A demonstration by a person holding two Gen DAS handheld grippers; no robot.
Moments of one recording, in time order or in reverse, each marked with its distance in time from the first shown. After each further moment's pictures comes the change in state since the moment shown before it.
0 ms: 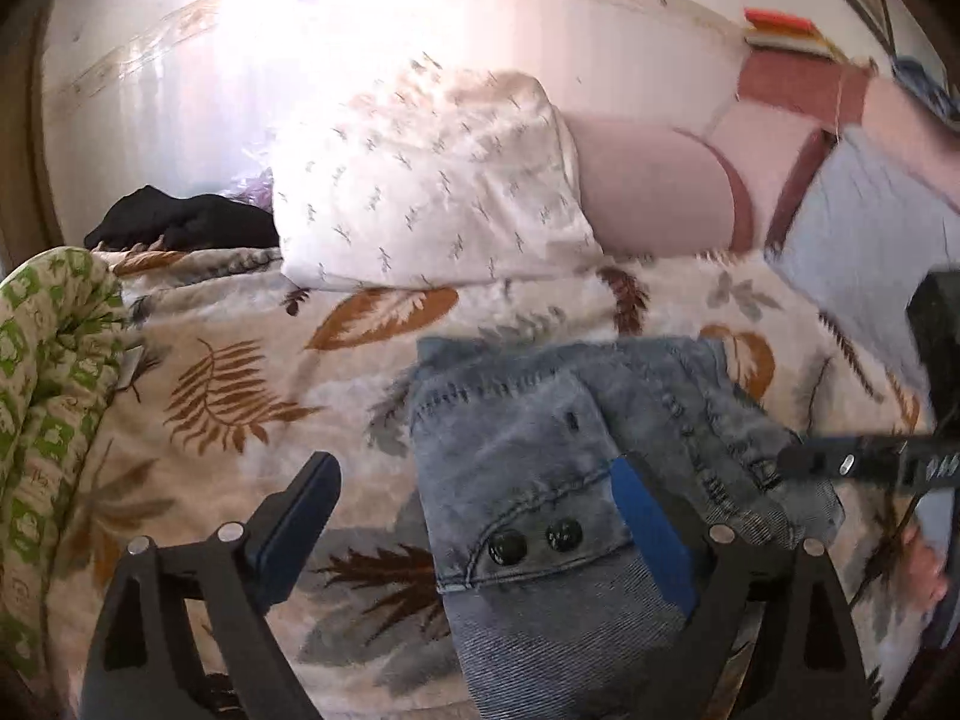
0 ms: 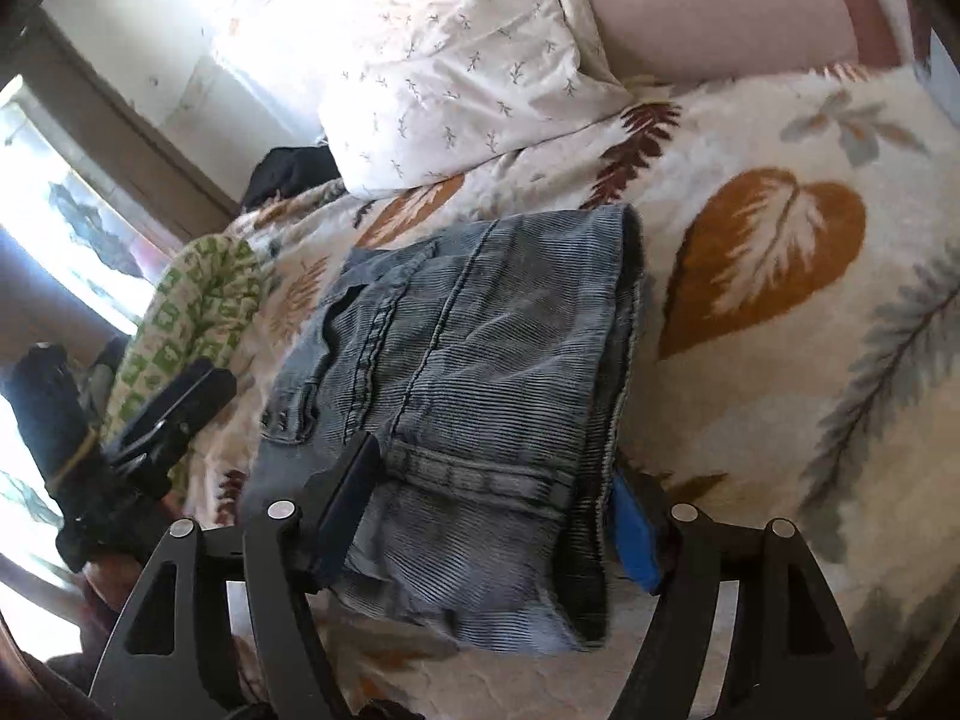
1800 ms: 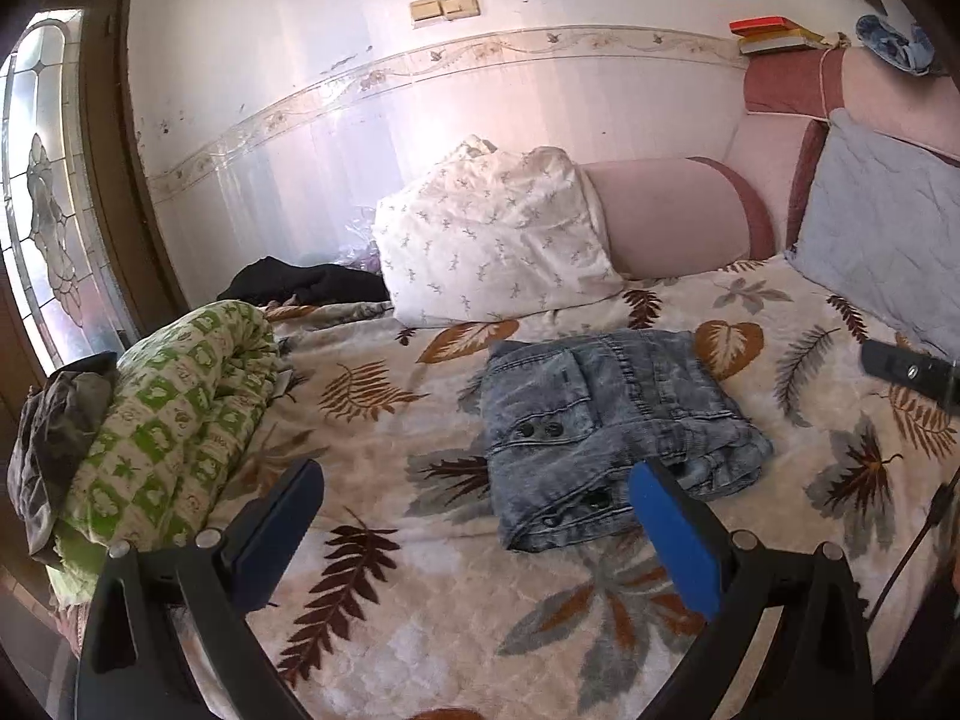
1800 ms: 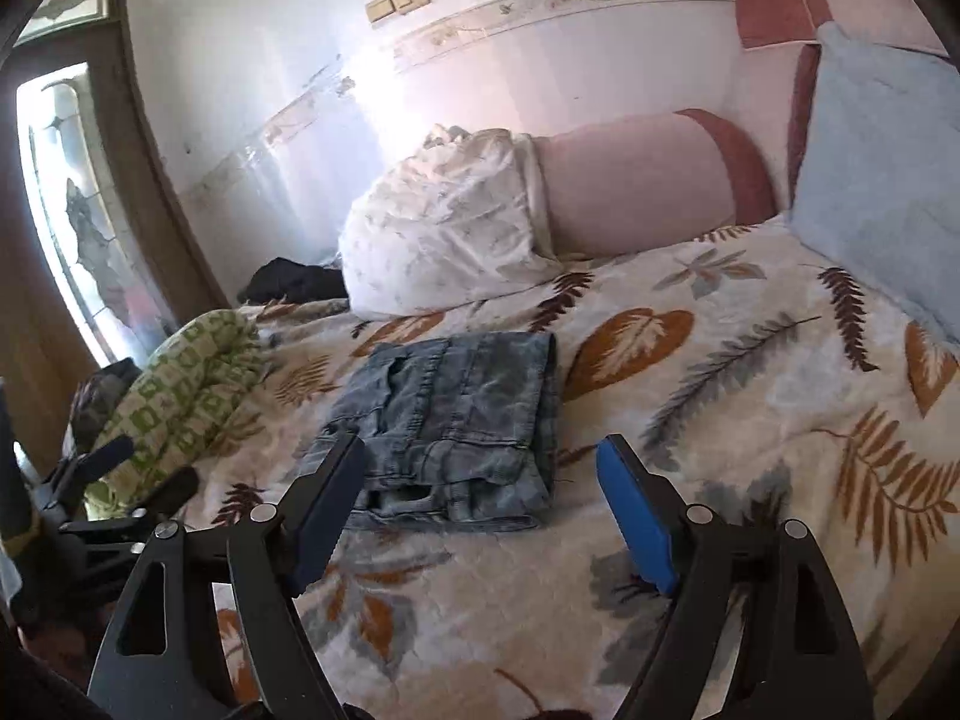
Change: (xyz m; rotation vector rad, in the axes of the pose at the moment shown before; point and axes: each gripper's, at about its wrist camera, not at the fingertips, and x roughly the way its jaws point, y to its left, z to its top) left arm -0.161 -0.054 -0.054 0.050 -0.142 0.282; right arm -0.146 0.037 -0.100 -0.061 -0.425 -0.185
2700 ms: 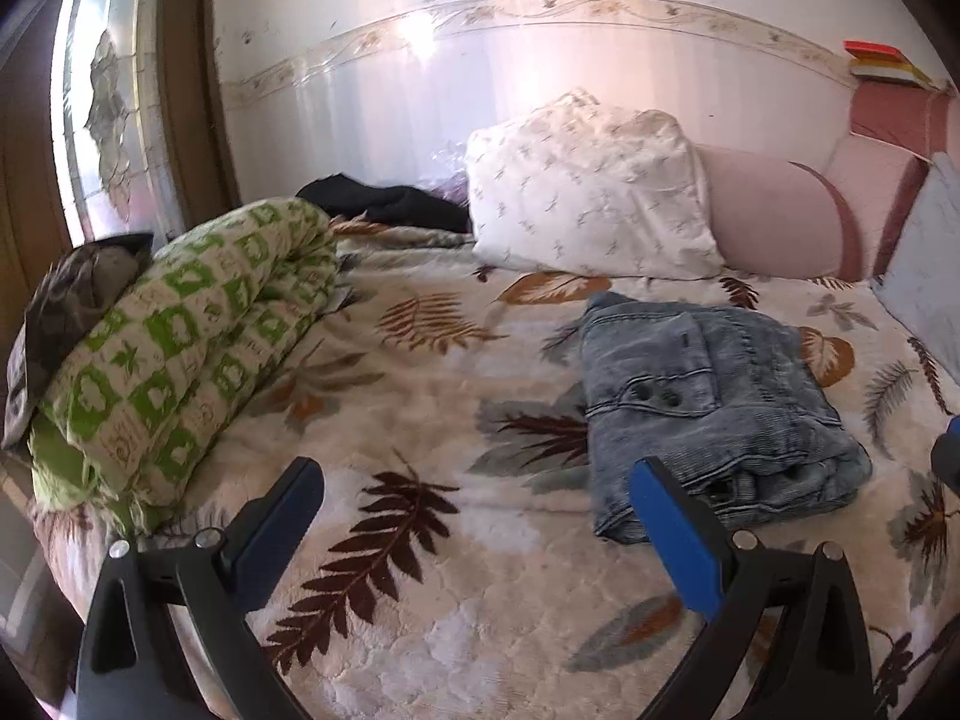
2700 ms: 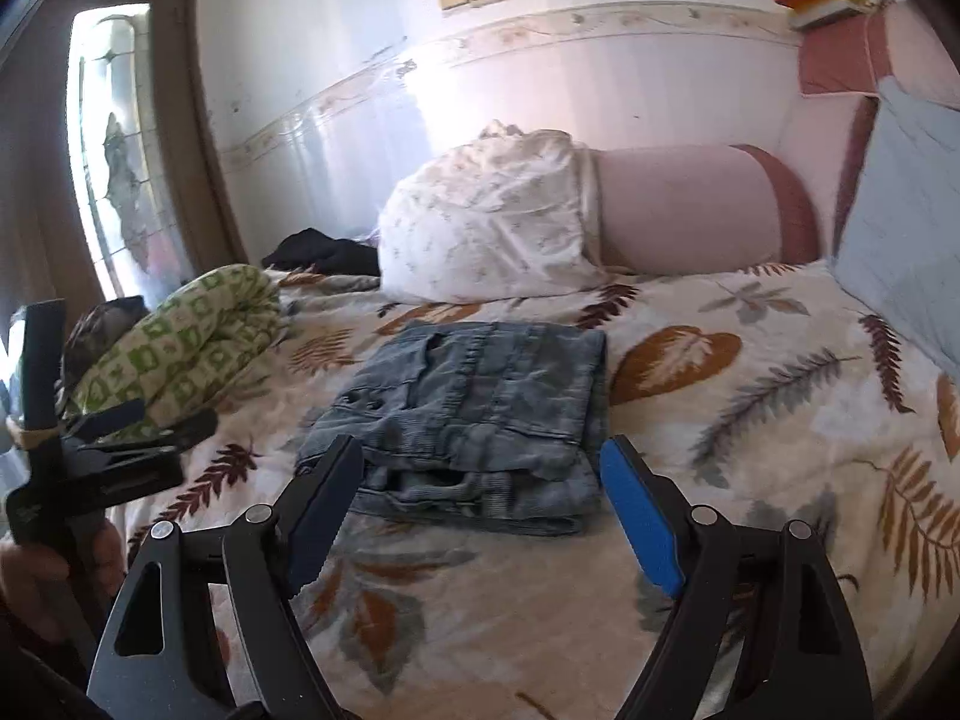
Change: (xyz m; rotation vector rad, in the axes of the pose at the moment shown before) left arm 0.055 0.039 -0.037 -0.207 0.099 0.118; right arm 0.030 0.045 -0.033 -0.170 -0.034 0.077
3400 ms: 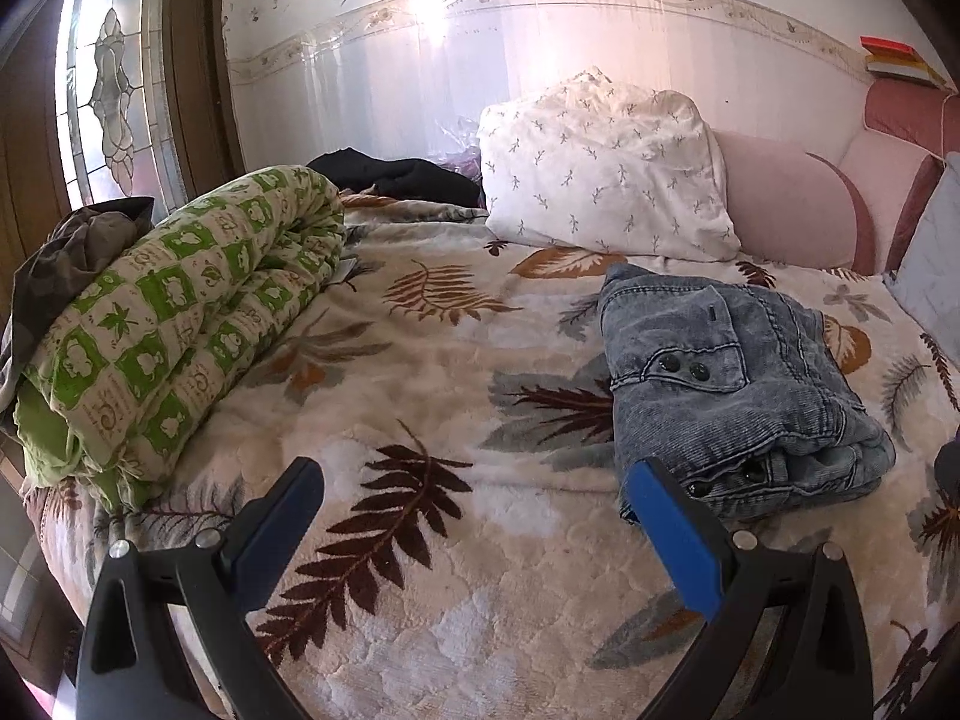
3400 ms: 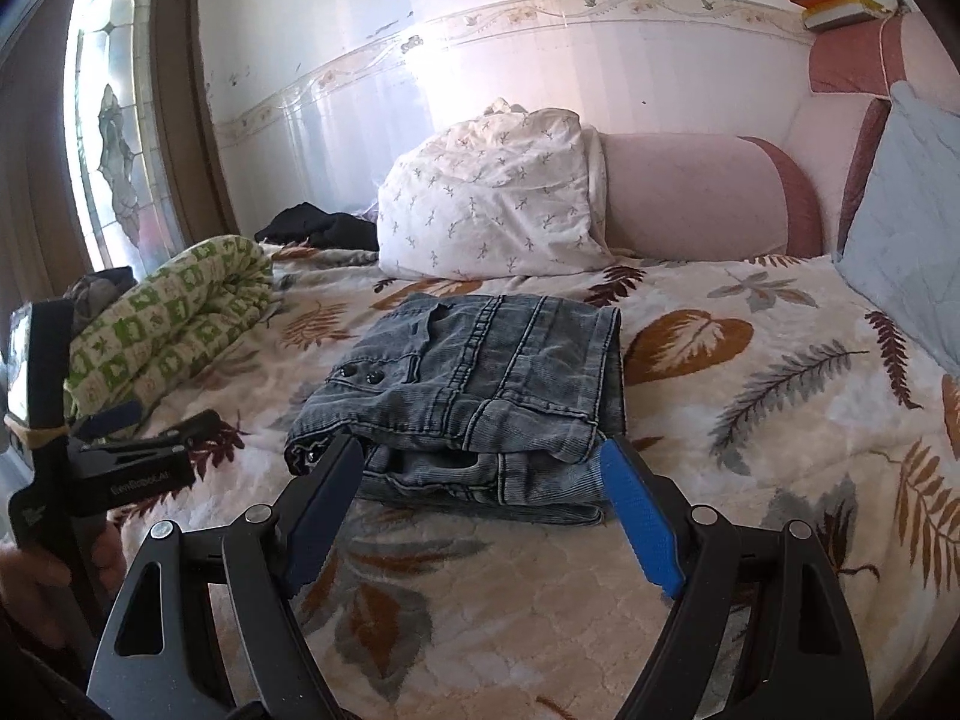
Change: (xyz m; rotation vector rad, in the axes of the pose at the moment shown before) left arm 0.015 0.006 -0.011 -0.013 0.036 0.002; right arm 0.017 0.011 -0.010 -0.042 0.043 -0.045
